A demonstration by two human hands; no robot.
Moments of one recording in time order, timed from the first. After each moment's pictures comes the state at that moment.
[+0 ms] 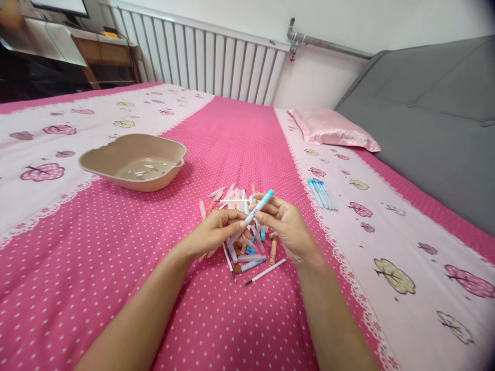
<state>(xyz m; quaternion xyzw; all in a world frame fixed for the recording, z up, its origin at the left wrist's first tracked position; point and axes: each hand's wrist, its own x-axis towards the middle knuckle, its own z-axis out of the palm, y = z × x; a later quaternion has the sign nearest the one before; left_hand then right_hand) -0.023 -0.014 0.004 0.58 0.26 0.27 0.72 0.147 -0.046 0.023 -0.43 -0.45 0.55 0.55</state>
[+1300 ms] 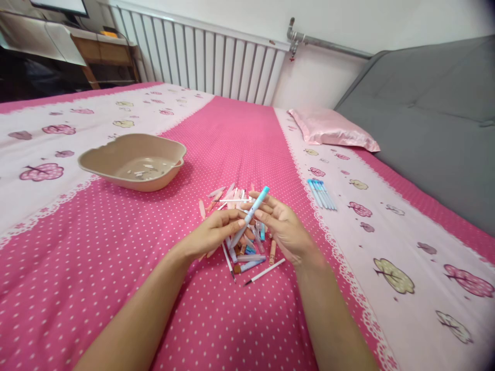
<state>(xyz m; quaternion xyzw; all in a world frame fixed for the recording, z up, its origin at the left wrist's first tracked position) -0.023 -0.014 0.002 0.58 0.24 0.28 0.73 0.146 -0.045 0.020 -0.37 -0.45 0.61 0.54</state>
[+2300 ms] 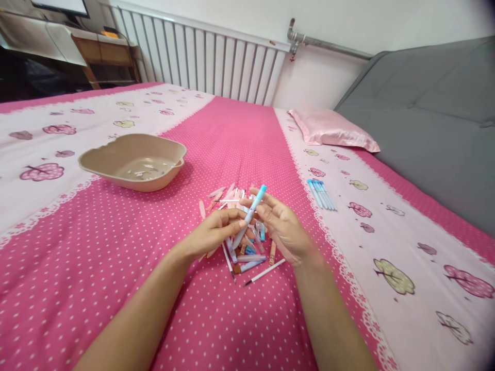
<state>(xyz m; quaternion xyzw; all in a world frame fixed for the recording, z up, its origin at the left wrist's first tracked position) -0.022 -0.016 0.003 0.57 0.23 0.29 0.73 0.141 -0.048 0.024 -0.34 -0.43 0.63 0.55</state>
